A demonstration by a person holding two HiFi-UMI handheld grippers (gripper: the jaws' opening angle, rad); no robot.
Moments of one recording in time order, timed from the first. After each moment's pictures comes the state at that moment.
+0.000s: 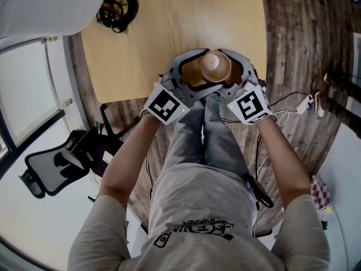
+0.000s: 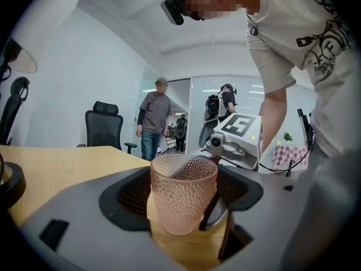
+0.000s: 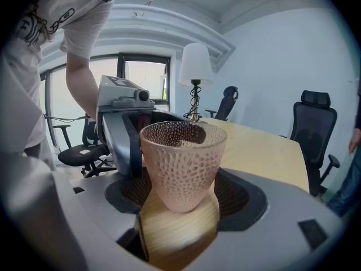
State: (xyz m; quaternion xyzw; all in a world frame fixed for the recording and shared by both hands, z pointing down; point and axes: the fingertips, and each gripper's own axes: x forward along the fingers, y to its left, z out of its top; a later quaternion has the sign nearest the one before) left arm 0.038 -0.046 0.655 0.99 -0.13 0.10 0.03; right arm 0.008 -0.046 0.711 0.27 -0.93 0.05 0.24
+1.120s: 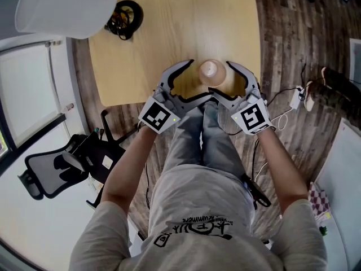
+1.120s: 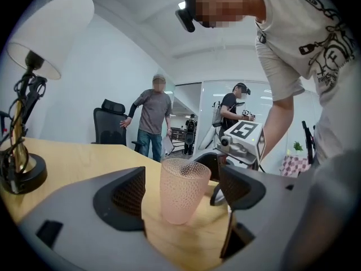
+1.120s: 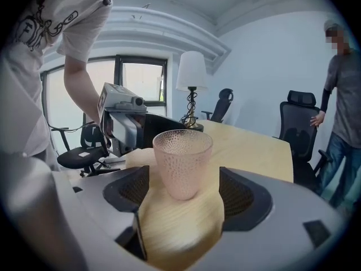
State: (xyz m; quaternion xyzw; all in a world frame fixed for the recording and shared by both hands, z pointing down) left arm 0.005 -0.039 0.642 0.98 -0.17 0.09 0.04; right arm 0.027 -0.030 0.696 0.28 -0.93 0.05 0.25
